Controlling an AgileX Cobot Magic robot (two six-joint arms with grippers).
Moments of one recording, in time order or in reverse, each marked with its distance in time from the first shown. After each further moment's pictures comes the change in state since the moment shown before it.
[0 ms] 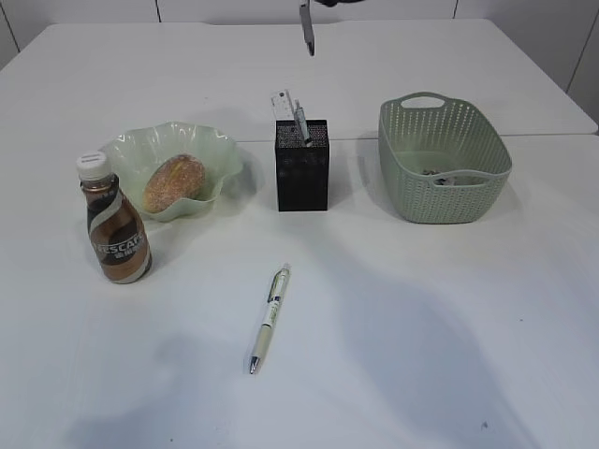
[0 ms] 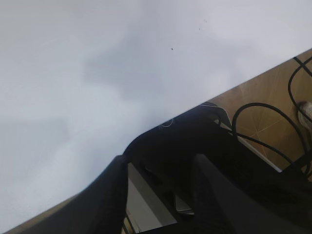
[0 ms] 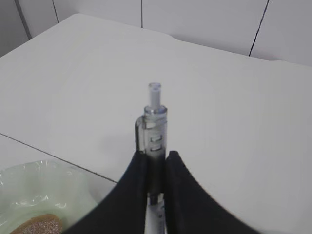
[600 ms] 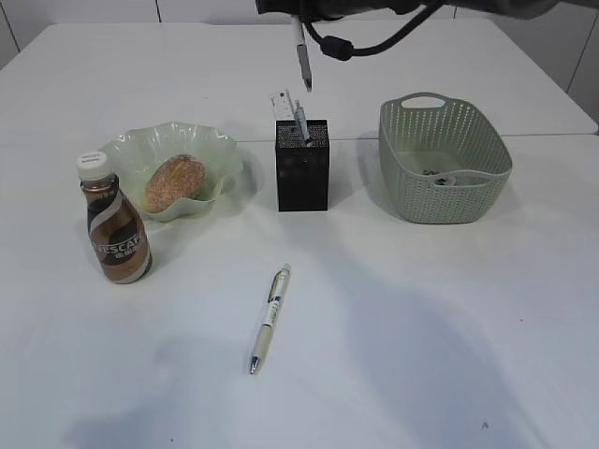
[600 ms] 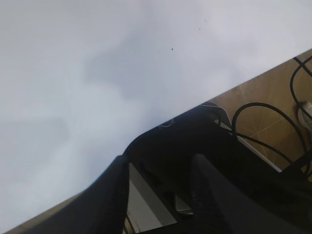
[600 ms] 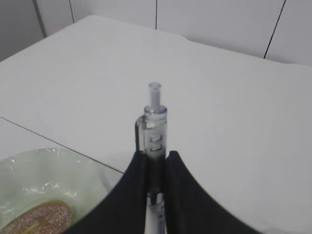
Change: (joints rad) left arm 0.000 0.000 0.000 0.000 0.000 0.000; right arm 0.000 -0.122 0.410 0.000 -0.327 -0.002
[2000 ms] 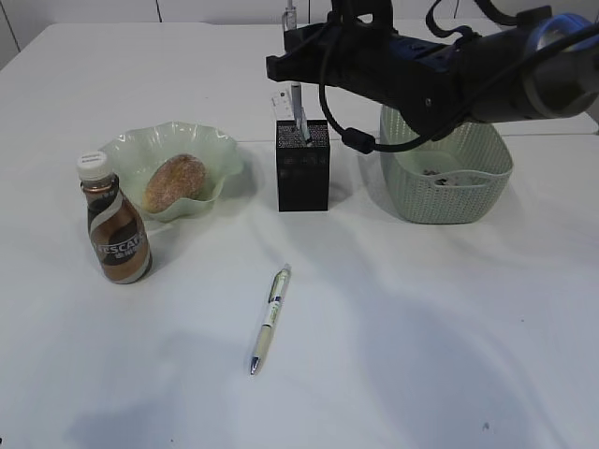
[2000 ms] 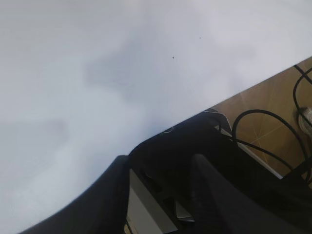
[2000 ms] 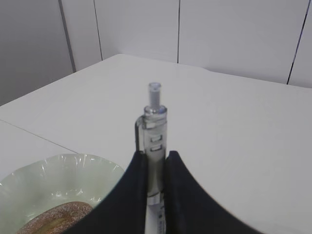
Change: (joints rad) left arm 0.000 0.000 0.000 0.000 -0.021 0.000; right arm -0.004 -0.078 0.463 0.041 -0.604 -0.007
